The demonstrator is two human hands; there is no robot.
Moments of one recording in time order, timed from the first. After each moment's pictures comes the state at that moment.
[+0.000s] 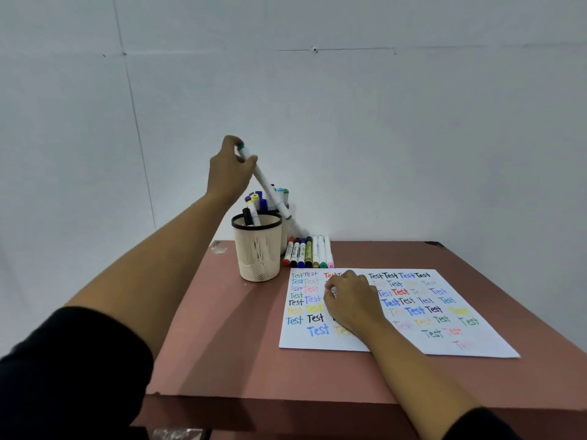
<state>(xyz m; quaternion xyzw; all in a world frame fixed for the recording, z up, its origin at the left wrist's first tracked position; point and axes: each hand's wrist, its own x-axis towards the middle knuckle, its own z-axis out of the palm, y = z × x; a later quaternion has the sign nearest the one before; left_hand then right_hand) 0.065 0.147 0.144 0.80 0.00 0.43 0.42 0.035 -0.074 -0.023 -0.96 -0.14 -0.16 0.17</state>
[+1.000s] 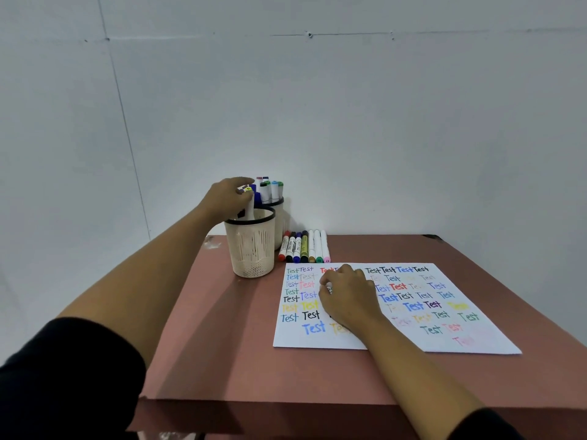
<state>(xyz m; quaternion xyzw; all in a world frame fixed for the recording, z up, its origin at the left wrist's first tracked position) 0.085 0.164 0.100 0.92 0.01 0.26 0.29 0.037 -0.074 -0.023 -0.96 -0.14 -0.15 0.17</state>
